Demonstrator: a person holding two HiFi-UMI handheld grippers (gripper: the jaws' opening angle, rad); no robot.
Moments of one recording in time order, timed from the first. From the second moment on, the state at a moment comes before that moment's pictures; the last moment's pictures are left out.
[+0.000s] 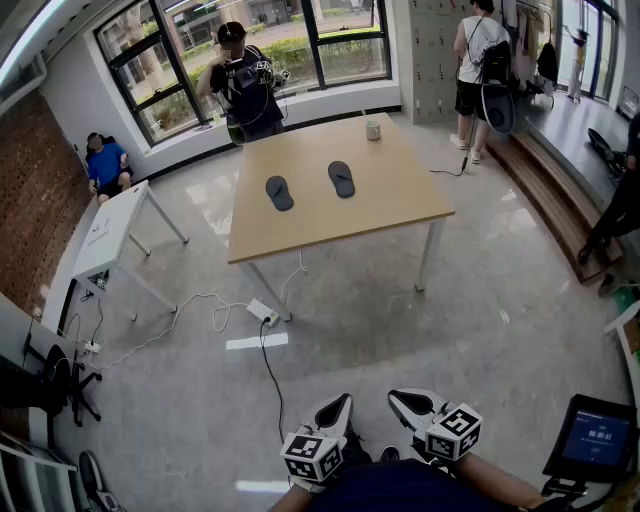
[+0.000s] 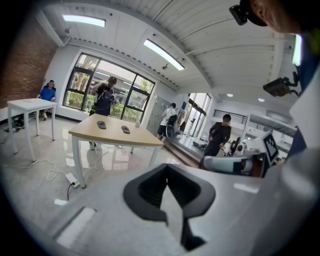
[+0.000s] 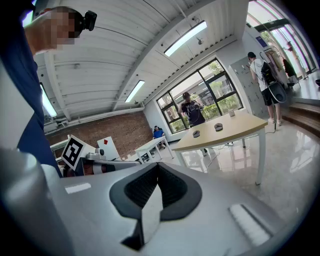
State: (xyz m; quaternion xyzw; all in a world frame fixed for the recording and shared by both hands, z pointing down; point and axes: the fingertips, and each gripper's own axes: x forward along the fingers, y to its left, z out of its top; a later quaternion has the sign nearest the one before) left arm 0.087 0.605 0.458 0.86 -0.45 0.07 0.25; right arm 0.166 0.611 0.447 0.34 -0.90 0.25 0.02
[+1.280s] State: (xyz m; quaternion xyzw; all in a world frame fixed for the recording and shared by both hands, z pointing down) left arm -0.017 0.390 0.470 0.86 -0.41 0.07 0.28; right arm 0.055 0.403 0.470 0.37 -0.88 0.28 0.07
